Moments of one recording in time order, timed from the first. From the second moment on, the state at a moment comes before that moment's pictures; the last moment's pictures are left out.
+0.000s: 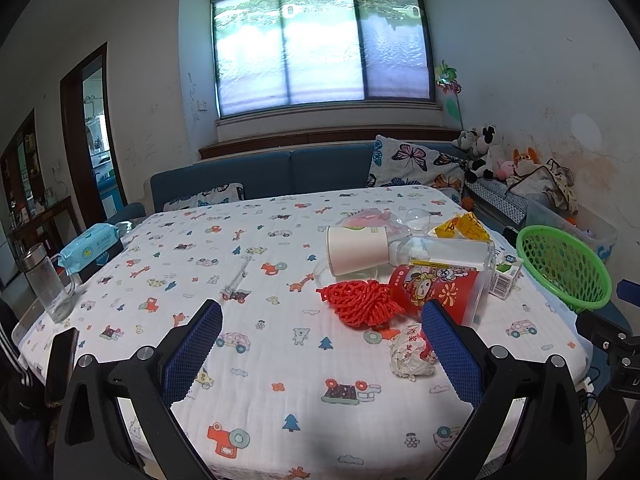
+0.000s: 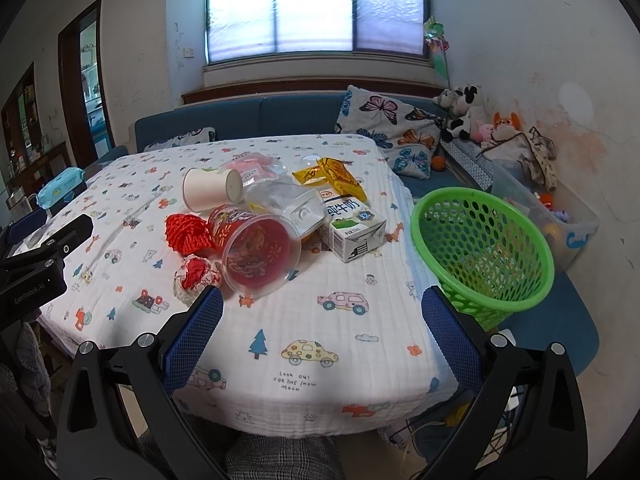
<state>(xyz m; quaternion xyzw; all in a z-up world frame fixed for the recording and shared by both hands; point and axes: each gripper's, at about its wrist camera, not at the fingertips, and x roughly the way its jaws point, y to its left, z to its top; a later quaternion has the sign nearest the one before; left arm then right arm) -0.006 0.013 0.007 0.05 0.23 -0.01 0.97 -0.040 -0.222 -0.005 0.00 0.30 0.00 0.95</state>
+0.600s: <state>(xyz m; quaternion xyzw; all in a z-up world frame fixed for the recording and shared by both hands) -0.006 0.014 0.007 0.05 0.23 -0.01 0.97 -0.033 -0.220 -0.009 0.00 0.31 0.01 0.95</state>
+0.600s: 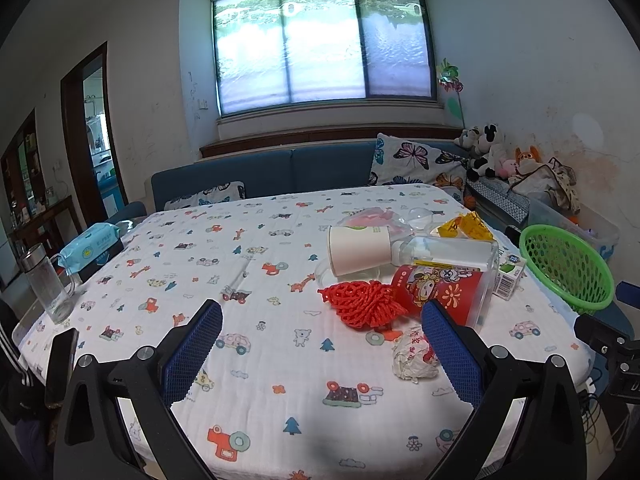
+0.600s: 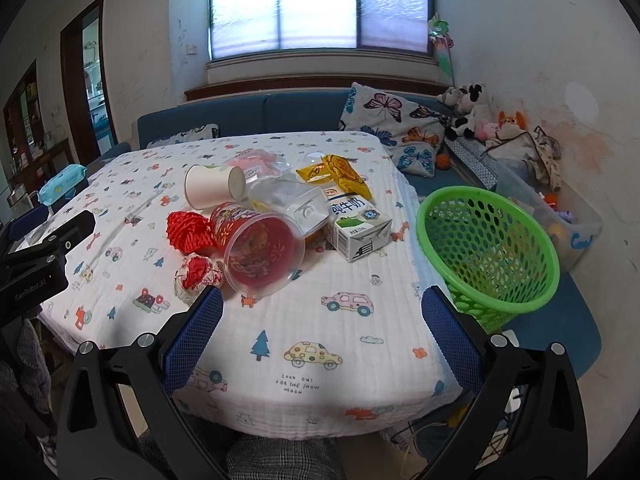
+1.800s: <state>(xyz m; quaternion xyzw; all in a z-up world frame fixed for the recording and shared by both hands) 0.049 0.030 -0.008 0.04 0.27 -0.01 0.96 0.024 -0.215 -0.020 0.00 0.35 0.11 0.93</state>
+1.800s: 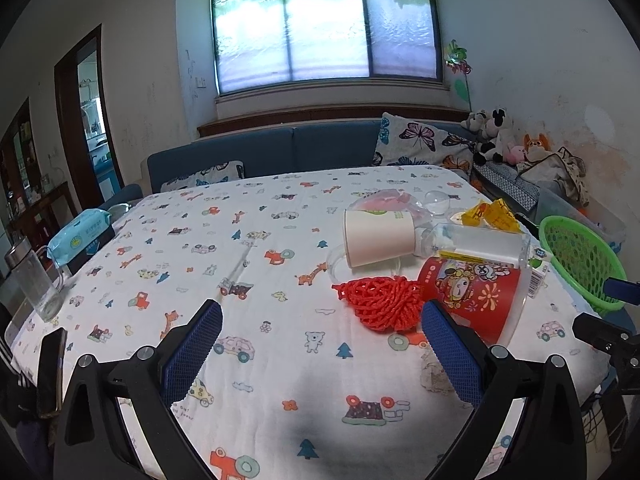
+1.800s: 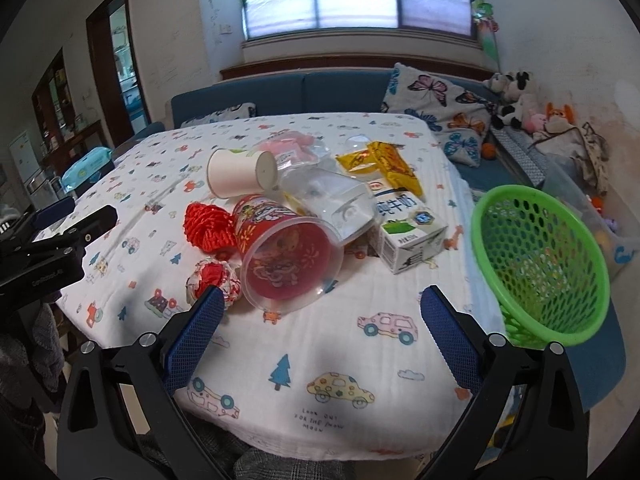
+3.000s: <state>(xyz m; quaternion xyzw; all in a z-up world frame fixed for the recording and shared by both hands) 0.077 0.088 -0.025 0.03 0.31 0.03 0.95 0.139 -0.086 -0.036 -0.10 0.42 0.29 0.85</state>
